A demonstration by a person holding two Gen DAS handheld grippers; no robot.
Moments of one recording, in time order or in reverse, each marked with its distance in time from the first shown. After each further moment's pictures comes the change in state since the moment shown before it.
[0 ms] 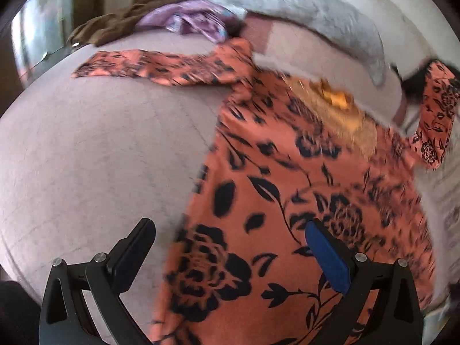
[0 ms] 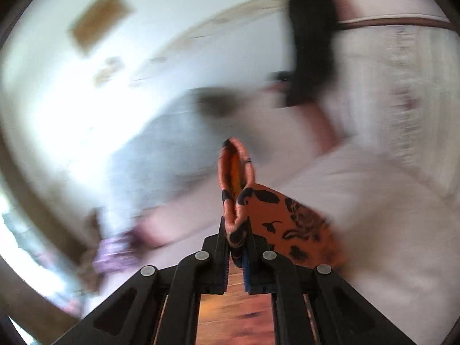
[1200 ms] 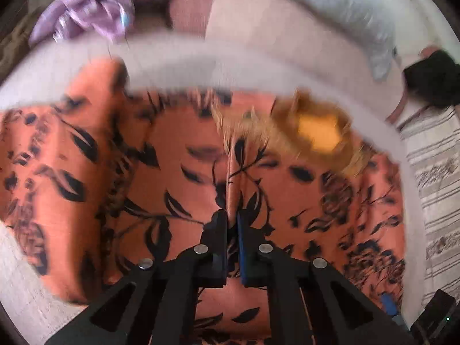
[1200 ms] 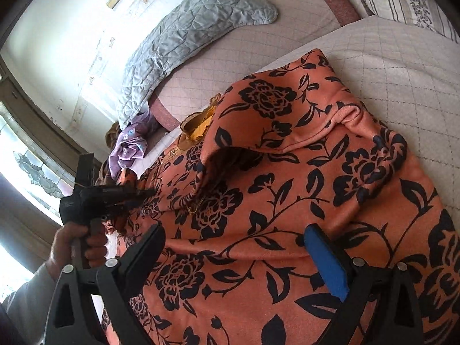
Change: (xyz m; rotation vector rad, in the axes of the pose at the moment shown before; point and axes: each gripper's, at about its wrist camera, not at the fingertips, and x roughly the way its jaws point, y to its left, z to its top) left arm 0.144 -0.117 0.165 0.113 0.183 -0.138; right arm 0.016 -0.065 -0.266 -0.016 0.333 0.098
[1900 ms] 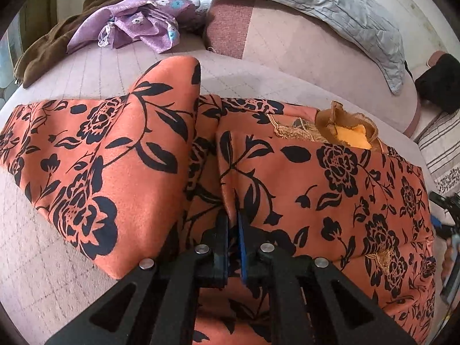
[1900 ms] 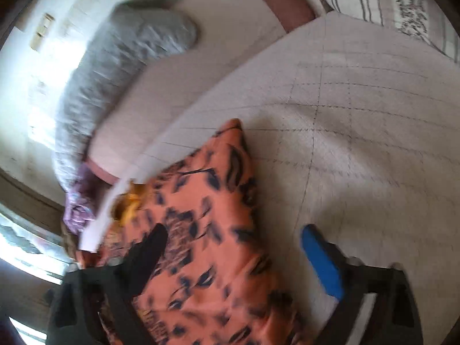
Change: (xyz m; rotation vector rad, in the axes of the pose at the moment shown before) left arm -0.022 0.046 -0.044 -0.011 -0.102 0.106; right arm 0.045 -0.087 0.155 0.168 0.063 -0.201
